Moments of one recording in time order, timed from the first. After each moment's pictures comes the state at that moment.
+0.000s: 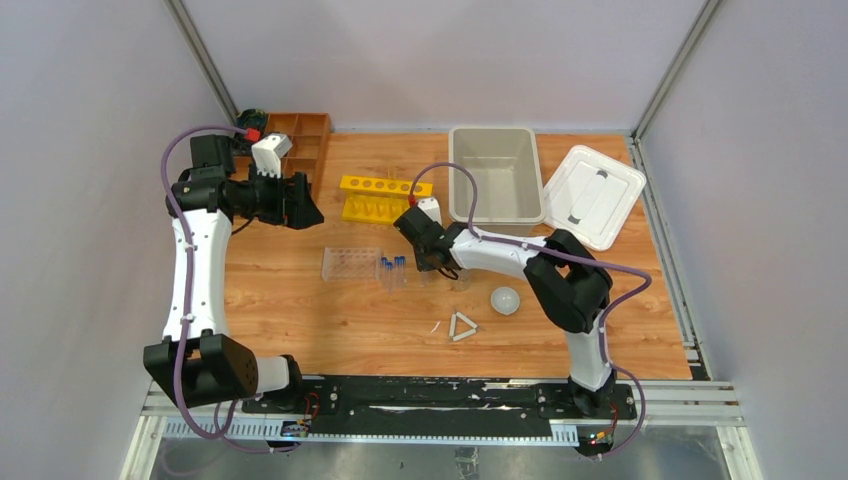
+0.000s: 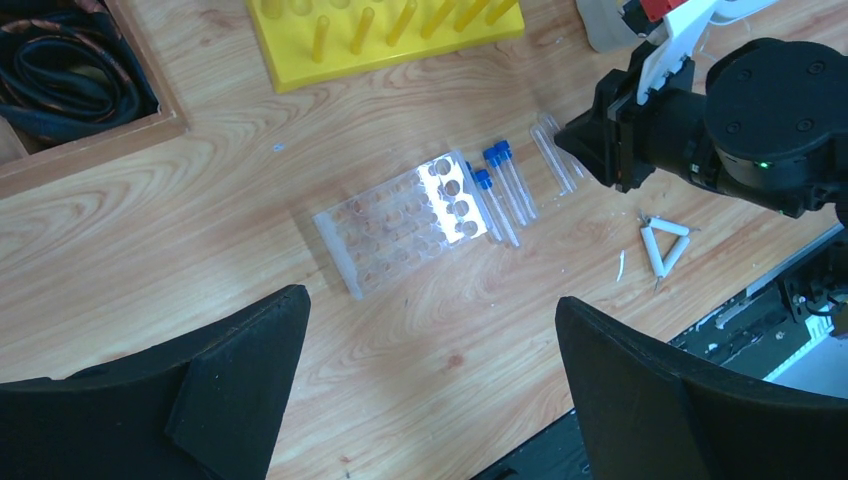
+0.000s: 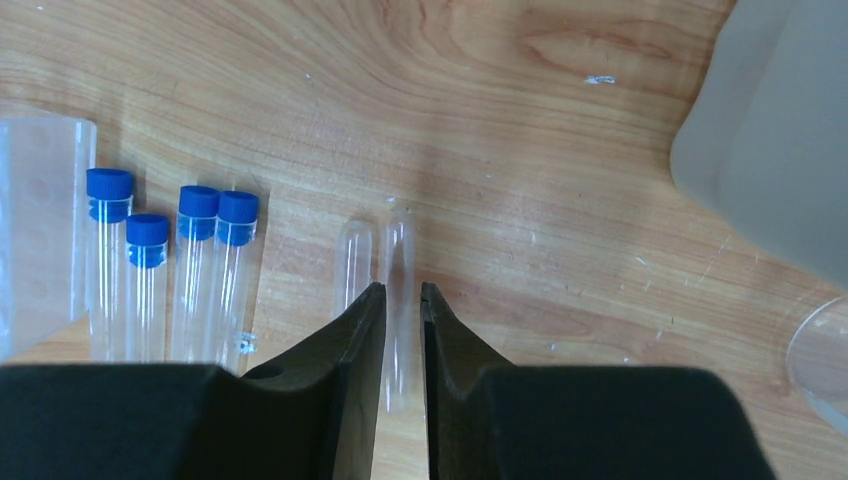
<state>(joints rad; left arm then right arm) 0.20 1.30 1.40 -1.03 0.67 0.28 0.89 1.96 1.35 -0.39 0.34 0.53</state>
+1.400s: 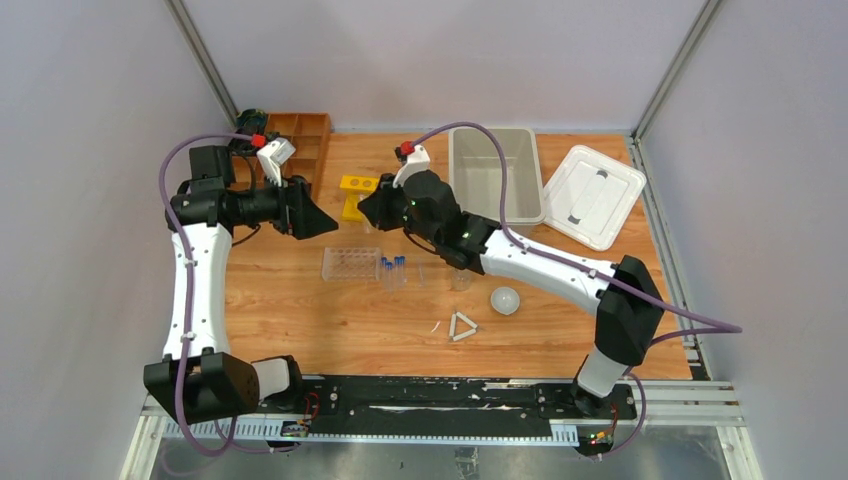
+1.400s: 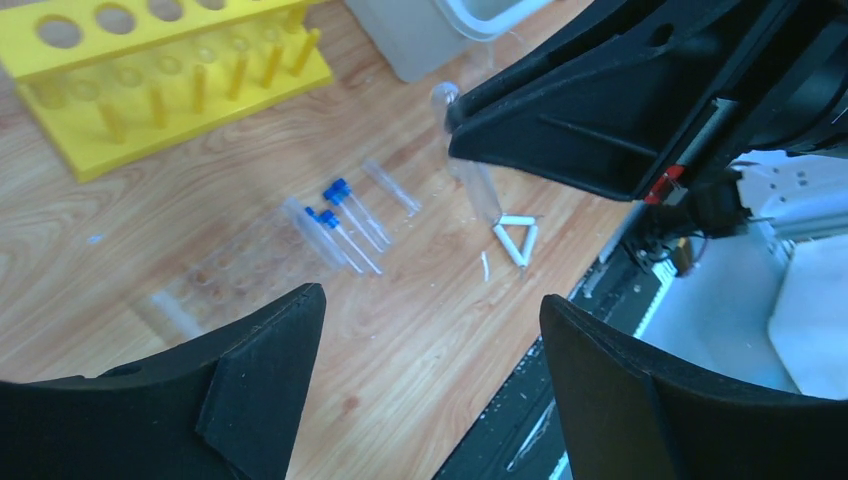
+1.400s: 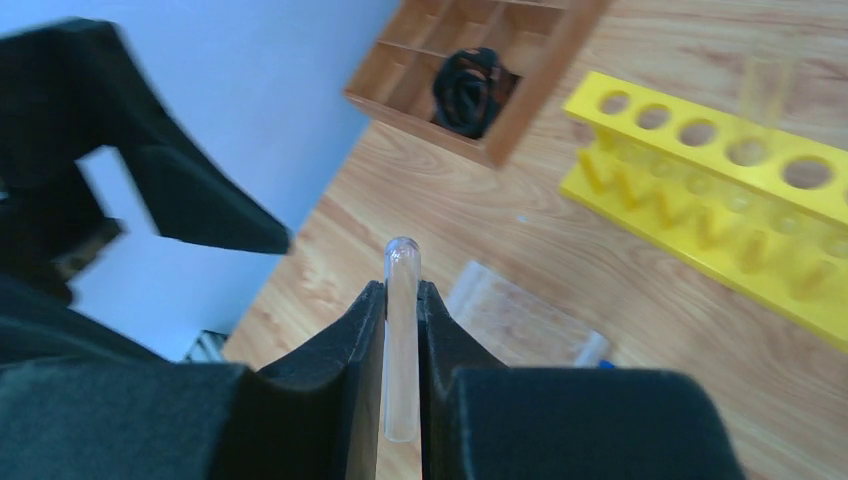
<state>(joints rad) 0.20 1.22 1.34 -1.03 1.00 0.29 0.97 1.67 1.41 0.04 0.16 0.56</state>
